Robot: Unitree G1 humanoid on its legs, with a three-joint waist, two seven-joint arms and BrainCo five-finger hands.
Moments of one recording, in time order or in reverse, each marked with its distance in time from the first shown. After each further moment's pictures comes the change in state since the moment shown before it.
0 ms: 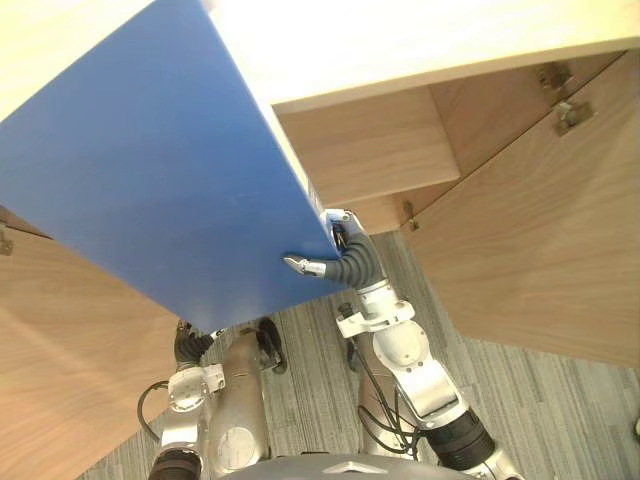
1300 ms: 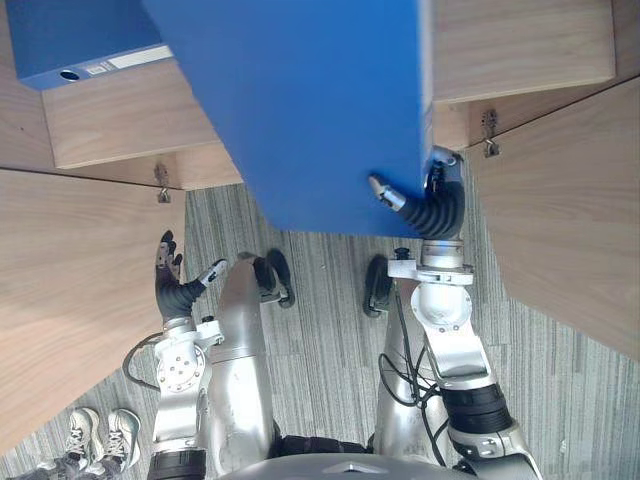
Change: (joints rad) left arm 0.076 -0.066 -0.029 -0.623 0.057 -0.009 -0.037; right arm -0.105 0.035 -0.323 0.026 0.041 0.071 -0.149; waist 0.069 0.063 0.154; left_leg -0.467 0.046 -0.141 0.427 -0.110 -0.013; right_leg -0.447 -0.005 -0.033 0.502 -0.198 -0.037
